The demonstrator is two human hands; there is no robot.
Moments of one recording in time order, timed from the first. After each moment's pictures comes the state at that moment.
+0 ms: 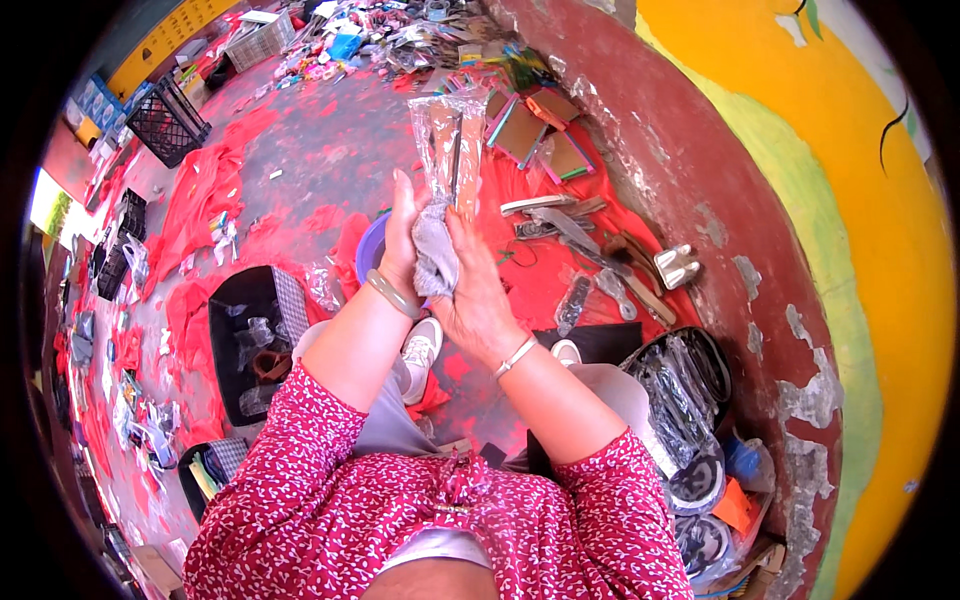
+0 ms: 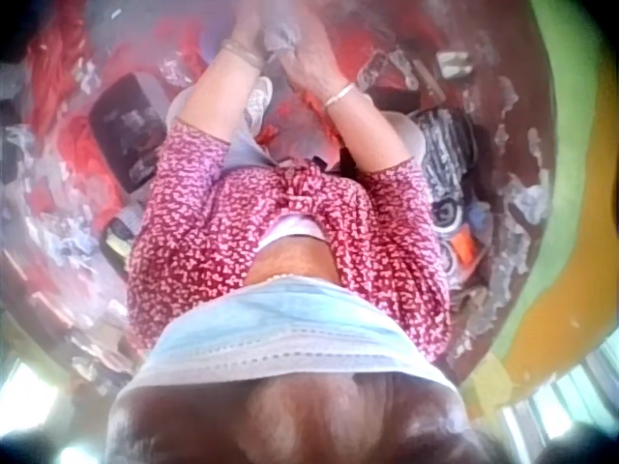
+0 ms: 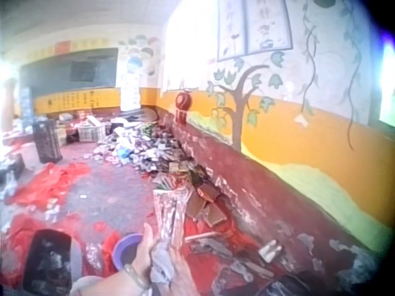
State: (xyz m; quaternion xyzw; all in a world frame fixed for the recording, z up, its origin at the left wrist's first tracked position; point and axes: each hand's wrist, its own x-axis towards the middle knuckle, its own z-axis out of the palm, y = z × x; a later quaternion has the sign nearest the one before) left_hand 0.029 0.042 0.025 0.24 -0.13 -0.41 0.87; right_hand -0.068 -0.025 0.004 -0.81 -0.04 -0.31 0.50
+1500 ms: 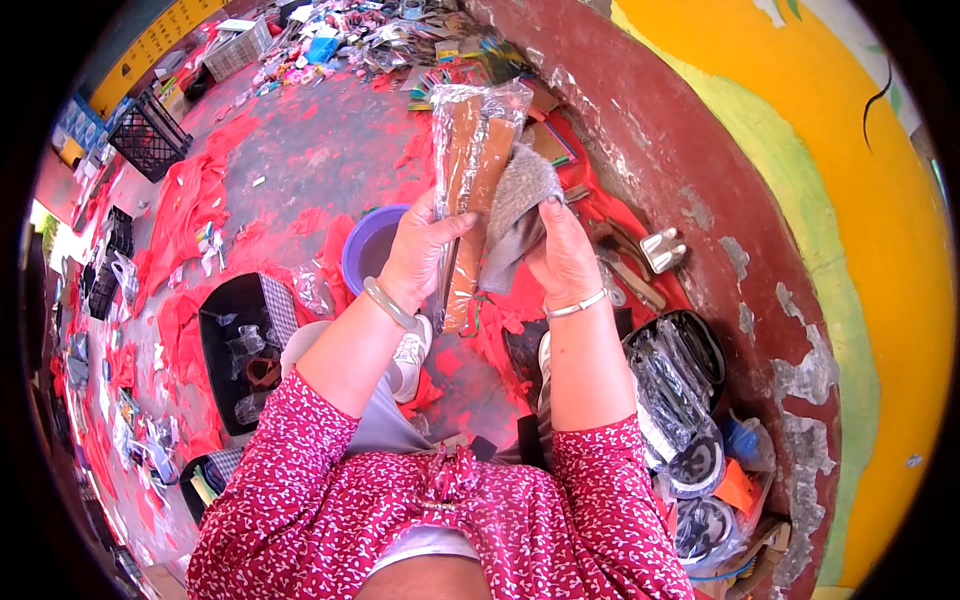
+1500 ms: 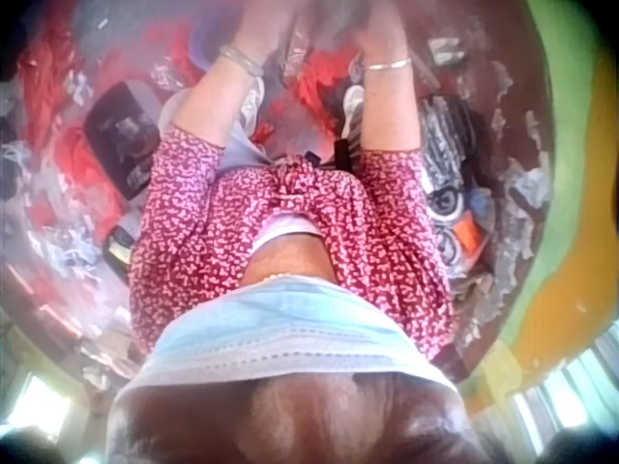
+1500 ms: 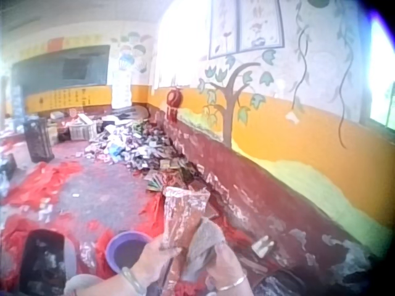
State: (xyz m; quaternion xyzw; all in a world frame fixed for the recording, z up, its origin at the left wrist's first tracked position) left_hand 0.003 0.023 0.031 0.36 -0.21 -0.34 0.84; right_hand -0.084 -0.125 0.031 -0.36 -0.03 -0.16 0.92
